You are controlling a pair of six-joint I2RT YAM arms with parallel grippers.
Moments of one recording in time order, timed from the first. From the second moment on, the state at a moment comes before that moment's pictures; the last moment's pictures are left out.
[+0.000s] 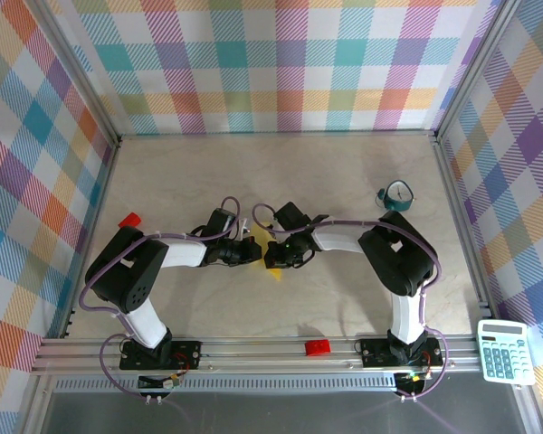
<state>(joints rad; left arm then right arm) -0.50 1.71 0.68 0.10 0.50 -0.63 0.77 1.91 1.08 -0.32 -0.50 0.54</state>
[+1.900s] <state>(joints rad) -0.57 1.62 0.73 0.08 0.35 -0.78 0.47 1.75 0.89 -0.20 -0.70 0.42</state>
